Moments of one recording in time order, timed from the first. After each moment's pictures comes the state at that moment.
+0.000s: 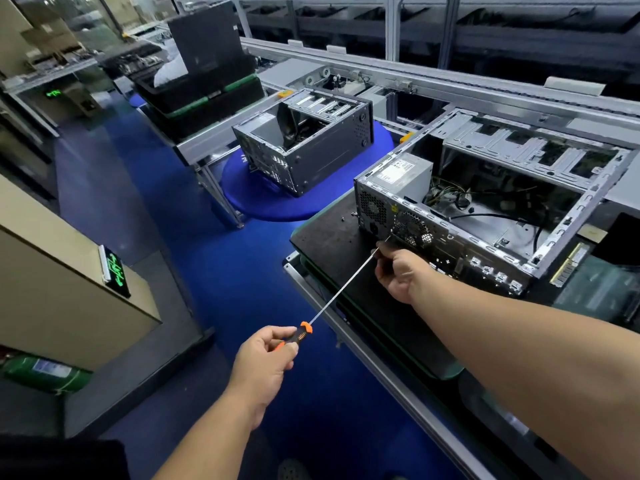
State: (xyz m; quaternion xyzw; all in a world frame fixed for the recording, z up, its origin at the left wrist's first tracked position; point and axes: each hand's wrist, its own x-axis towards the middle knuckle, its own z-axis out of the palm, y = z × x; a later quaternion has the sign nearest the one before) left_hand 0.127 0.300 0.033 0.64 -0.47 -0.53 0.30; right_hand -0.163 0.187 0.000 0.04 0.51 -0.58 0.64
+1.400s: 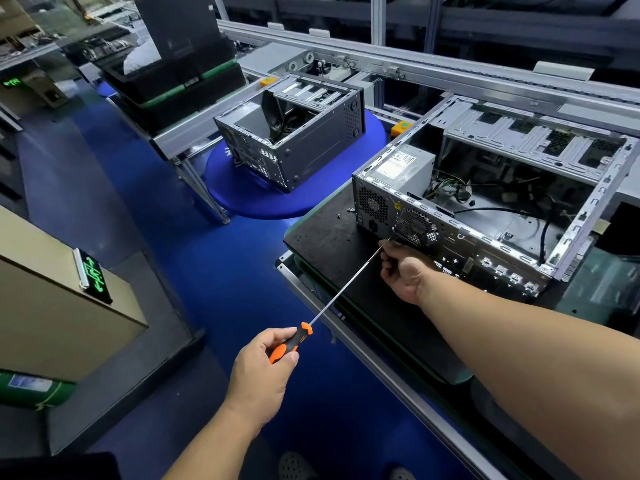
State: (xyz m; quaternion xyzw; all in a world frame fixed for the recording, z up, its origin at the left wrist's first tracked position) left_hand 0.139 0.276 0.018 0.64 -0.58 -0.45 0.25; right_hand -0.167 0.180 -0.021 -0.03 0.54 -0.59 0.60
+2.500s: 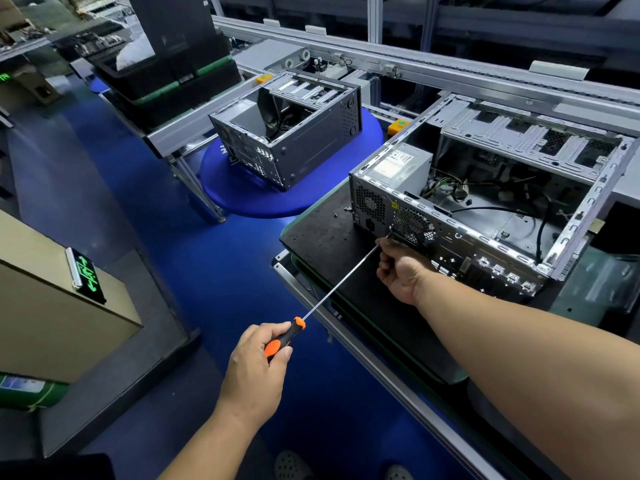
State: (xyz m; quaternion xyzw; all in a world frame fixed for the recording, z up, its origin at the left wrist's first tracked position) left_hand 0.143 0.271 0.017 0.59 -0.70 -0.33 0.24; right_hand -0.166 0.180 -0.024 -0.06 0.55 -0.59 0.59
